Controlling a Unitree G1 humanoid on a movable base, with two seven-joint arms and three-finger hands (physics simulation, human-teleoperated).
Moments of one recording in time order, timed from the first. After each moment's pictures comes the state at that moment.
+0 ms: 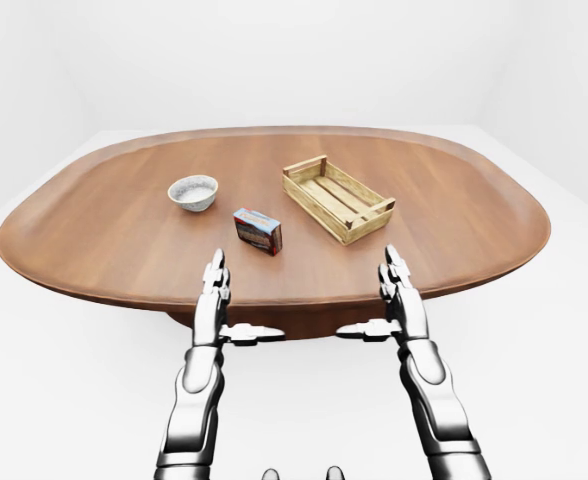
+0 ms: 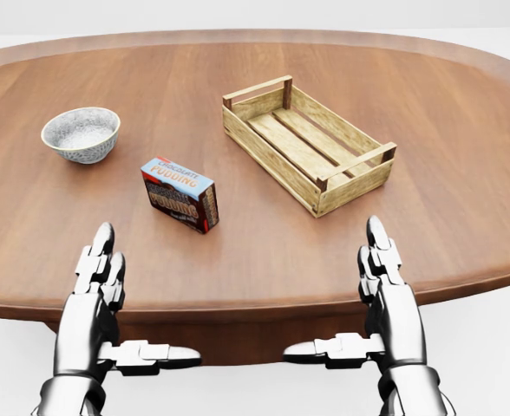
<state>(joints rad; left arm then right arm) 0.00 0.01 0.01 0.01 0.00 0.00 -0.02 0.00 -0.01 -0.02 0.01 0.01 -0.01 0.02</state>
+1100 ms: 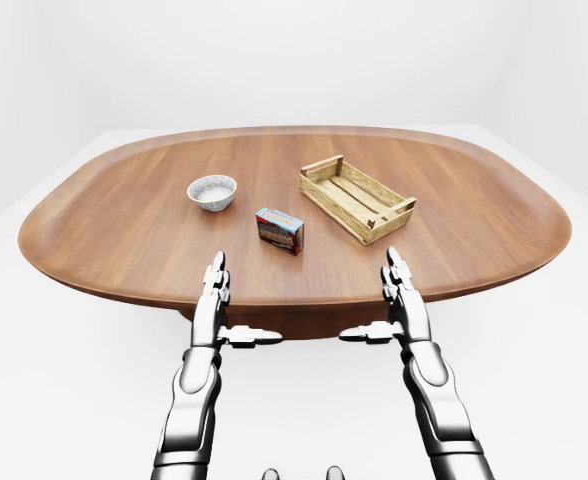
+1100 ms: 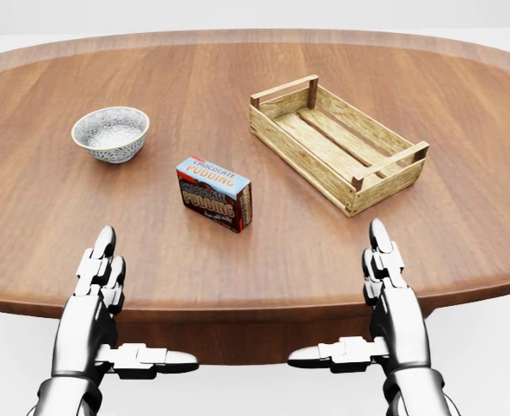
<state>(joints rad) 0.00 0.02 0.03 0.03 0.01 0.00 -0.05 0.00 -0.02 -0.03 0.05 -0.02 -0.05 0.04</state>
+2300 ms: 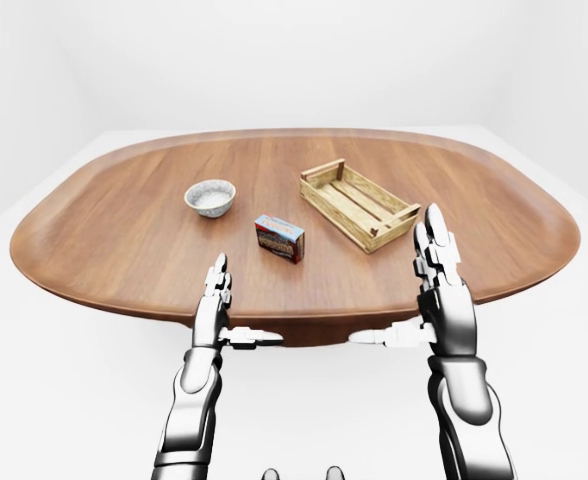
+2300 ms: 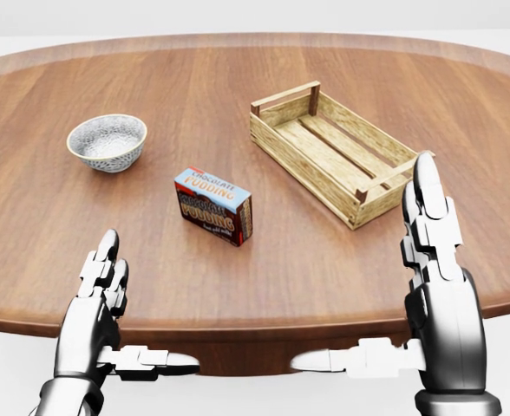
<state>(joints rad) -0.01 0.02 0.03 0.04 0.00 0.01 -0.06 0.17 -0.01 0.03 -0.50 -0.19 -0.09 0.00</state>
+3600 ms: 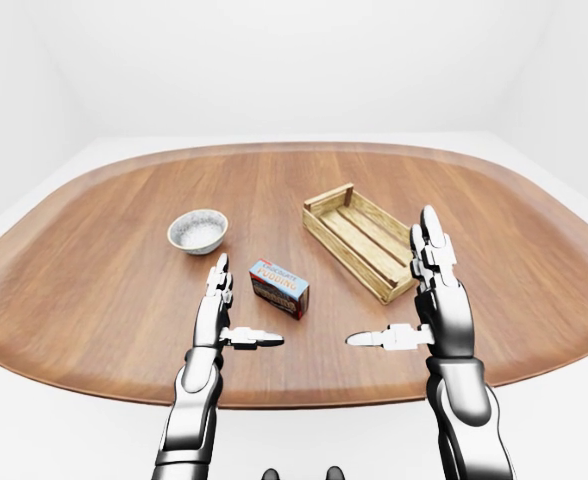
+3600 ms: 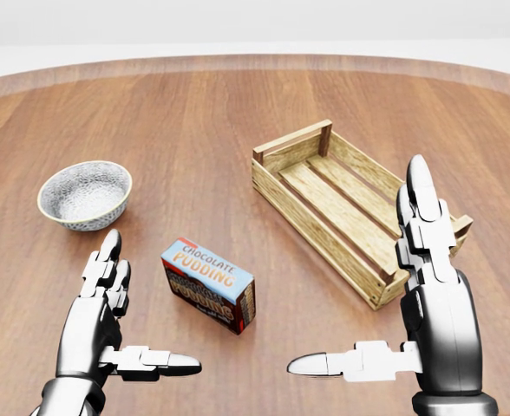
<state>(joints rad) -0.01 0.02 0.02 0.05 0.01 0.00 -0.07 0.18 -0.01 0.04 -0.50 -0.19 -0.09 0.02</state>
